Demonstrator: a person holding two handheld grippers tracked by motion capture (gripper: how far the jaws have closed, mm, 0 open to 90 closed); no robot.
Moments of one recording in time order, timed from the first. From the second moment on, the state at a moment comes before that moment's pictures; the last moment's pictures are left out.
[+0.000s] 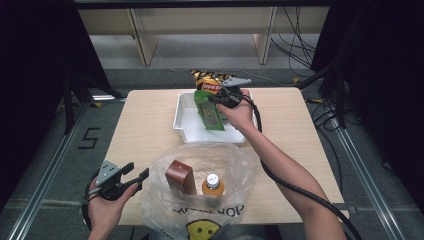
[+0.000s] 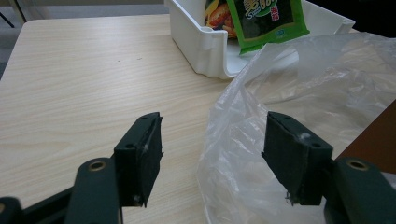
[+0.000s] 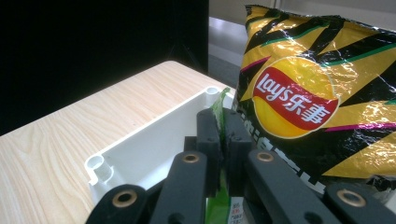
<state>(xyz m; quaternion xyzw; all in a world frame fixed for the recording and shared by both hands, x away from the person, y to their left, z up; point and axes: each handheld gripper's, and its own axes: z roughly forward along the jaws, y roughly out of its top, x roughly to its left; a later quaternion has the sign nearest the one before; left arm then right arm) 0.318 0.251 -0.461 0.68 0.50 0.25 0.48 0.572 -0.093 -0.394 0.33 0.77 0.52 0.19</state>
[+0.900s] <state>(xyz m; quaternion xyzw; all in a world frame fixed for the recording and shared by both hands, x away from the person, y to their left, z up) 0.318 0.250 -0.461 0.68 0.50 0.25 0.48 0.576 -0.109 -0.411 0.34 0.79 0.47 0.19</state>
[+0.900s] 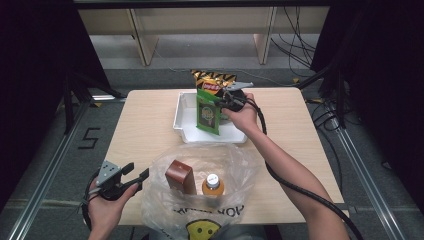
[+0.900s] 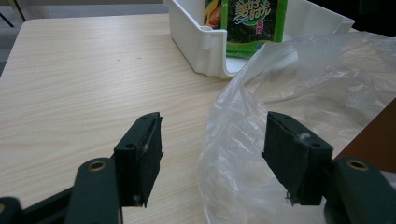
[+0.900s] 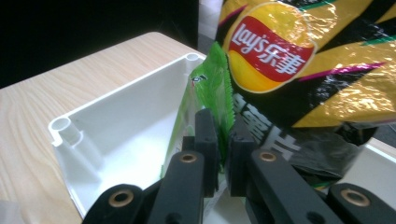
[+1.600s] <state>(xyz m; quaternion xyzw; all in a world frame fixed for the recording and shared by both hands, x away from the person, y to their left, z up) 0.318 0.250 -0.461 0.68 0.50 0.25 0.48 0.575 -0.126 -0.410 0.36 0.79 0.44 0.24</state>
